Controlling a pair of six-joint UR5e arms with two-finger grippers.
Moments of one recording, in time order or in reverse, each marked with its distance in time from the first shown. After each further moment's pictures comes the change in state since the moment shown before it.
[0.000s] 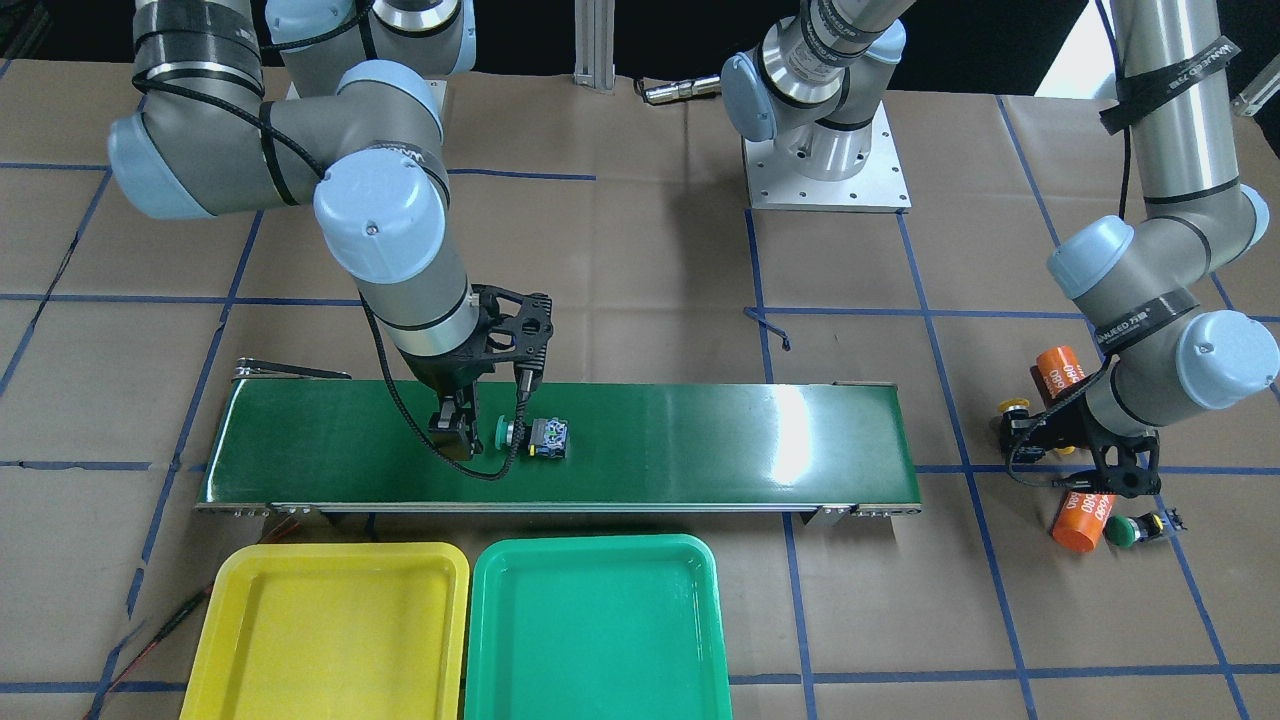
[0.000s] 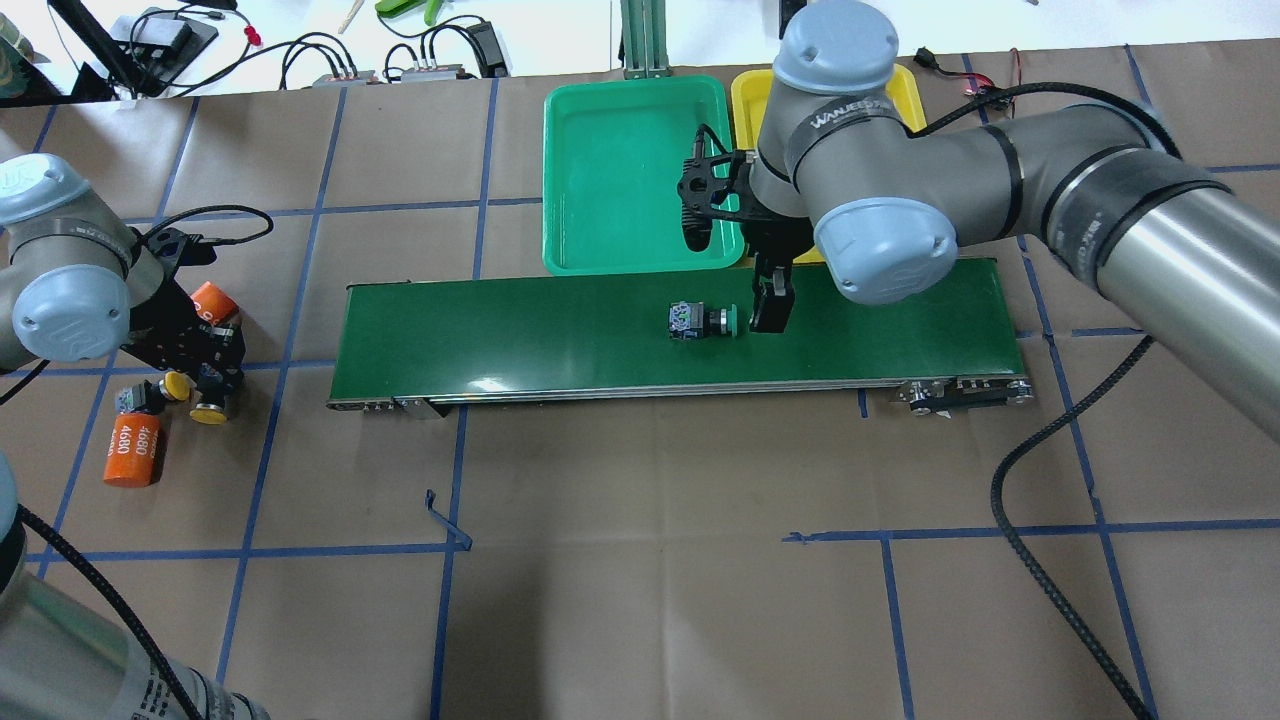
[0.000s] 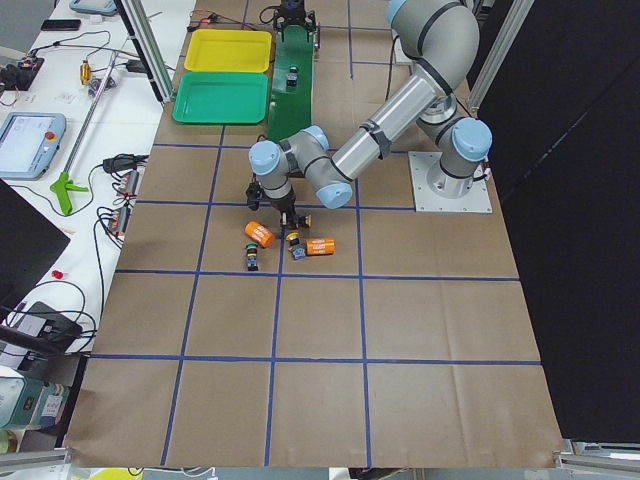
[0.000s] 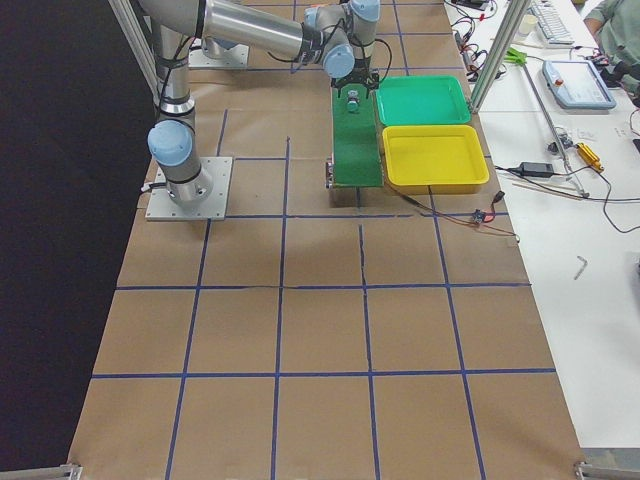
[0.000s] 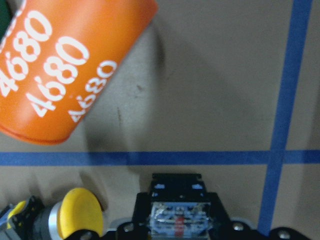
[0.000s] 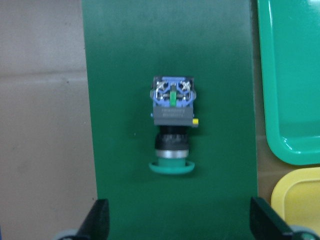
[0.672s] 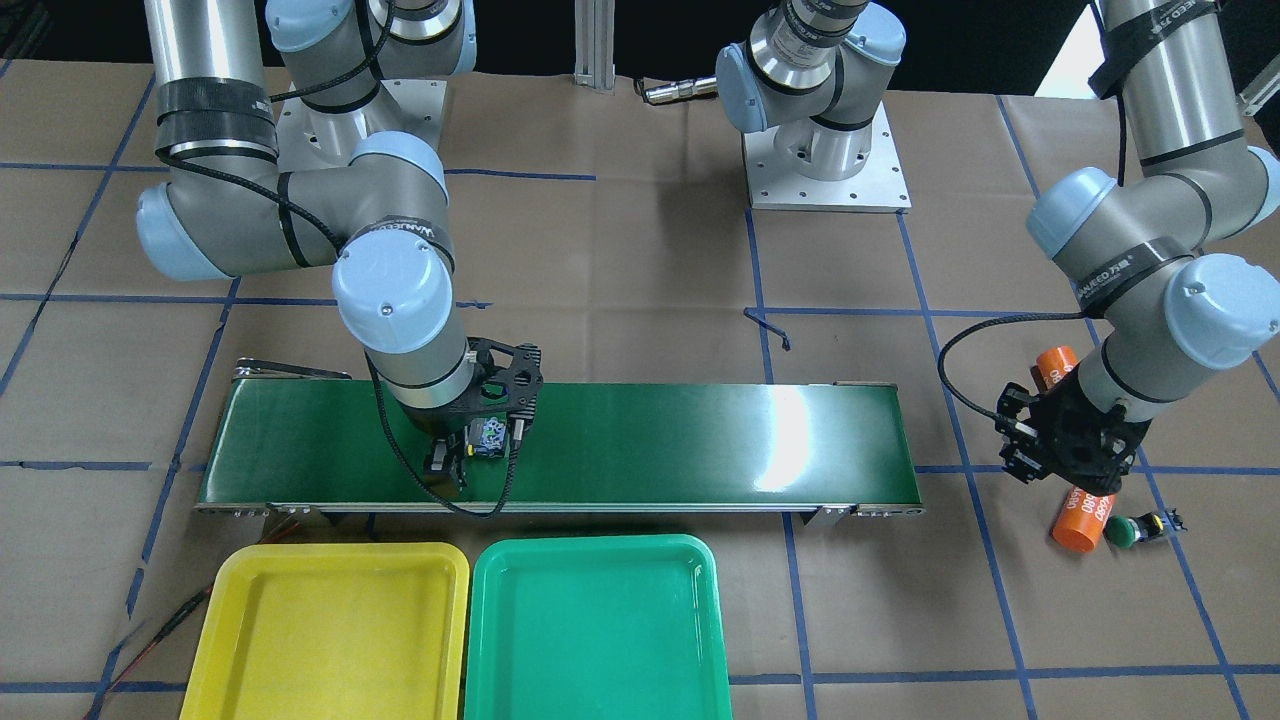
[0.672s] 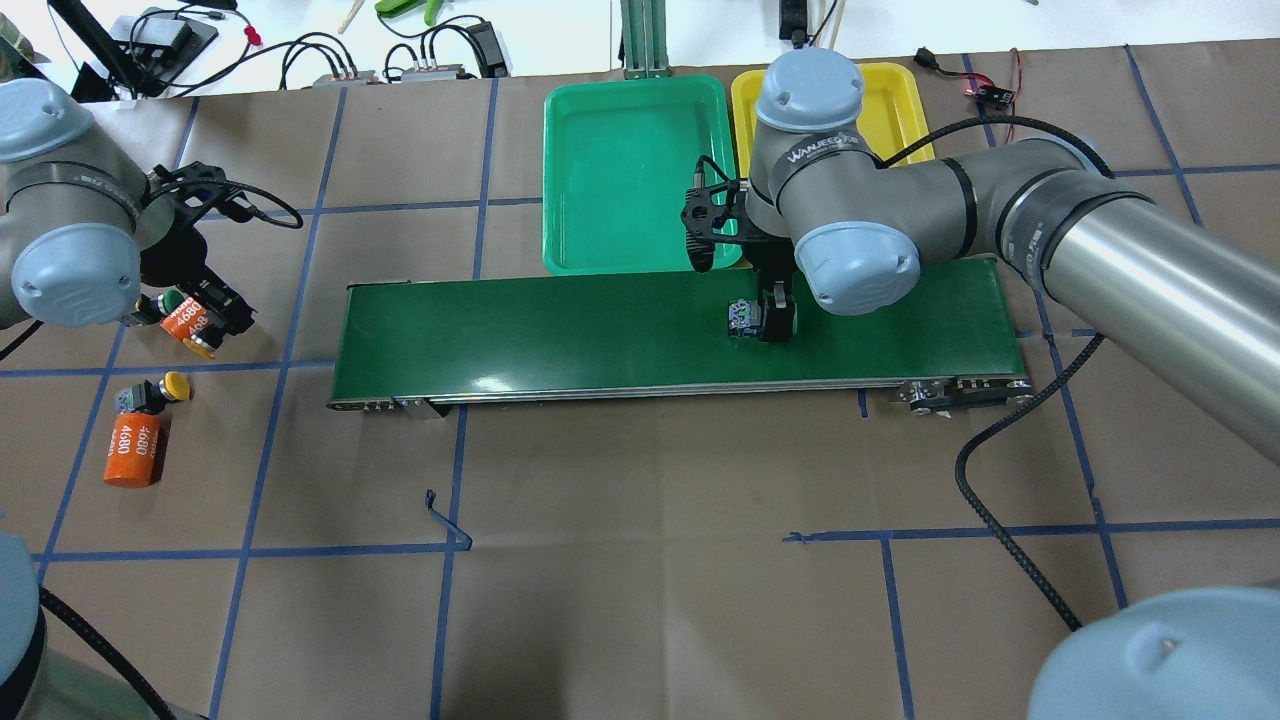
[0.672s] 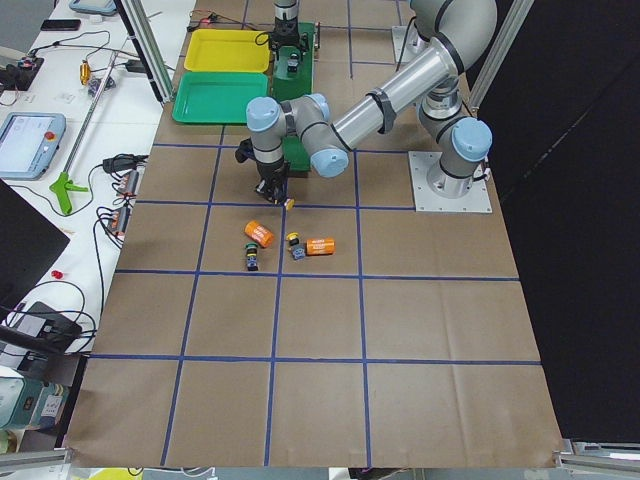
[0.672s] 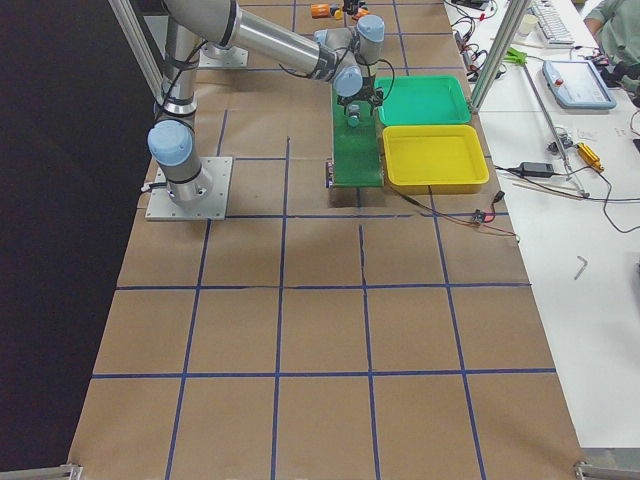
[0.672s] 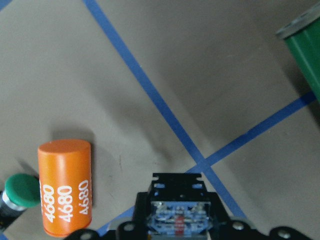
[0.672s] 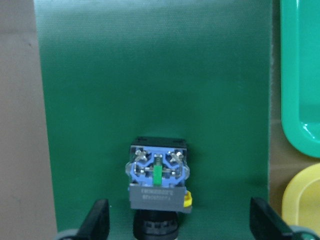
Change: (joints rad) left arm -0.121 0.097 0.039 0.005 -0.035 0.587; right arm -0.046 0.069 0.022 -0.038 -0.058 -0.079
